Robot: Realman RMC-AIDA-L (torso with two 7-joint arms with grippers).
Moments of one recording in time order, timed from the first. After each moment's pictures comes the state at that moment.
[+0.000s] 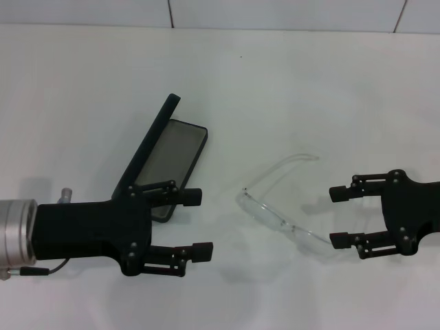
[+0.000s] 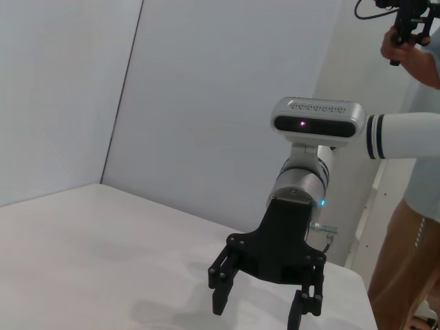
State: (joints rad) left arm -0.26 -2.07 1.10 0.86 1.66 1.77 -1.39; right arm 0.40 2.01 -1.03 -0.85 -1.84 -1.71 1.32
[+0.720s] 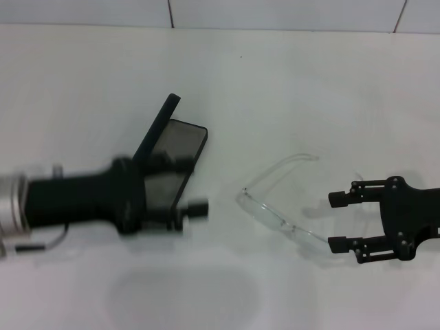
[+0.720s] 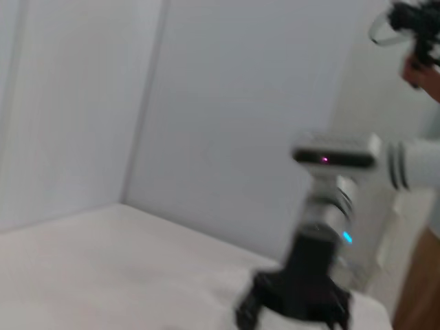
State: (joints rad) left arm -0.27 -2.09 1.03 0.89 1.65 1.77 -1.48; right arm 0.40 2.01 -1.03 -0.81 -1.84 -1.70 1.32
